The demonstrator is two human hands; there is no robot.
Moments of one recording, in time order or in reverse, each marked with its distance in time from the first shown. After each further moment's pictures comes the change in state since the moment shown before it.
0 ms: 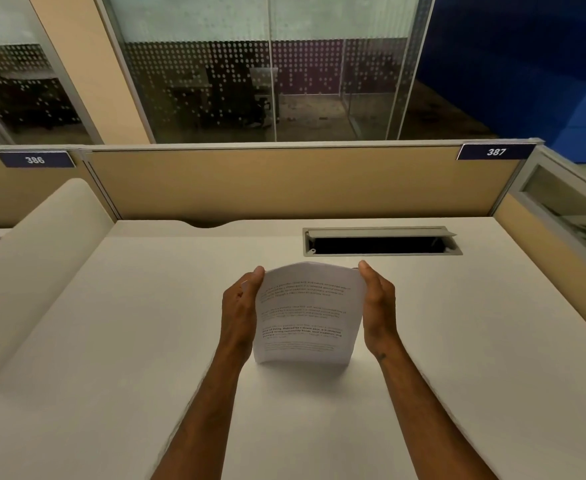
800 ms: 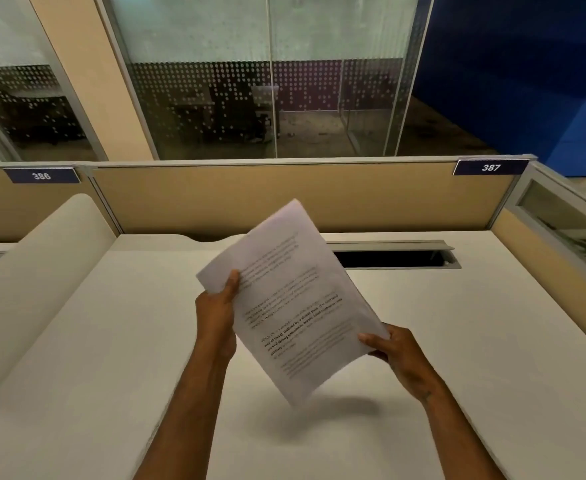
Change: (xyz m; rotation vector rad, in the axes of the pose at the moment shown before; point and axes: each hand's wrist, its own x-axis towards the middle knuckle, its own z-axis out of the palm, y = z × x) left_hand 0.024 0.021 -0.027 -0.325 0.210 -0.220; right_hand -0.003 0.055 -0.077 0.041 -0.317 0.259
